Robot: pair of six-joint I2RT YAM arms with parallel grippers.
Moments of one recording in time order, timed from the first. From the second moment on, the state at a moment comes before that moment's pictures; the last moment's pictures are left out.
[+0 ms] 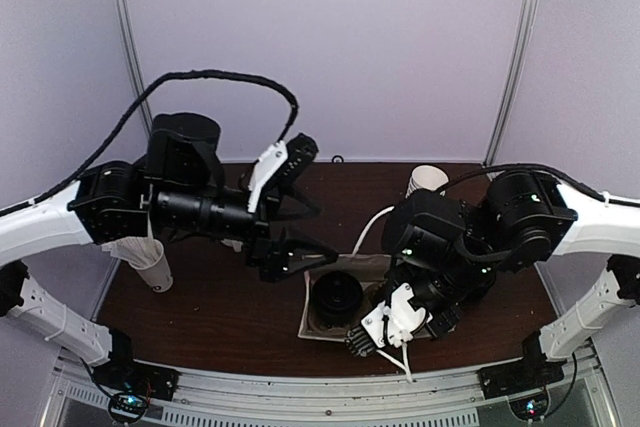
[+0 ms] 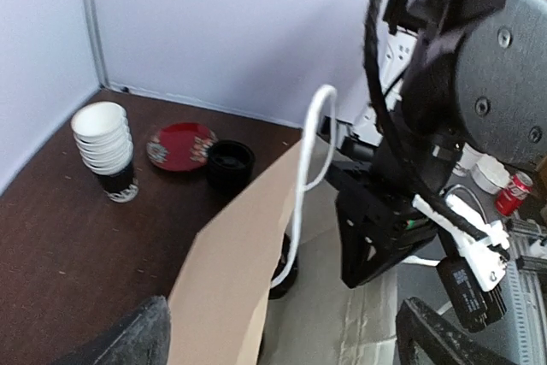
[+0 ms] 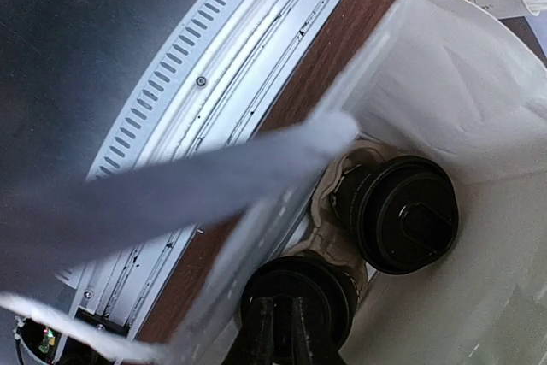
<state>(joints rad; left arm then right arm) -1.23 1.30 1.34 -0.41 0.24 -0.09 1.42 1.41 1.50 -1.22 -0.01 -0.76</state>
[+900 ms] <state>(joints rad) -0.89 1.55 1.08 -0.17 0.20 -0.15 1.65 1.51 1.40 -1.17 0.03 -0.75</state>
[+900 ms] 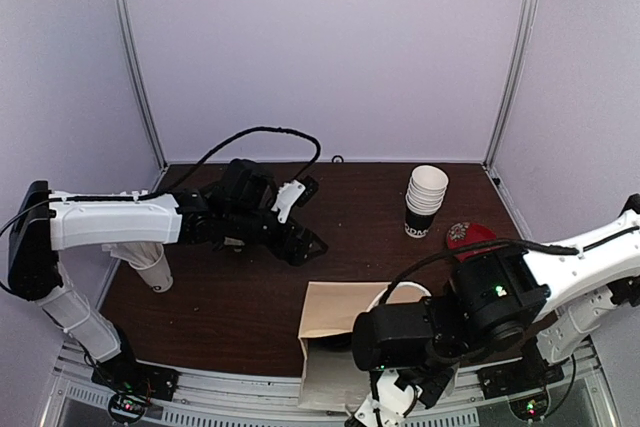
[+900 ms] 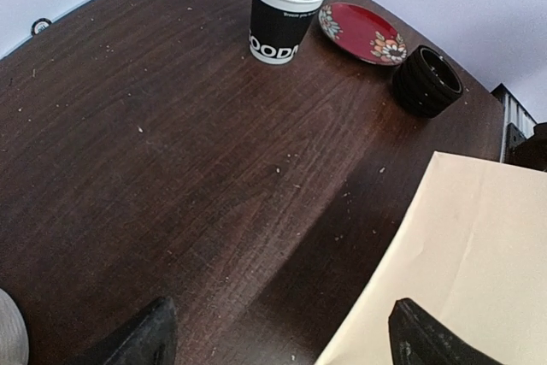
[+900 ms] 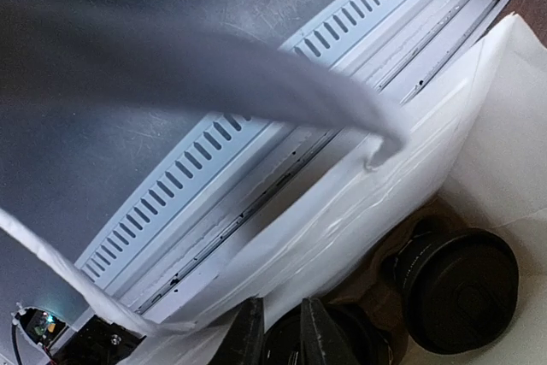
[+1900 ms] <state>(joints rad) -0.92 1.65 1.03 -0.08 0.34 -0.23 1.61 1.54 1.35 -0.91 0.41 -0.72</state>
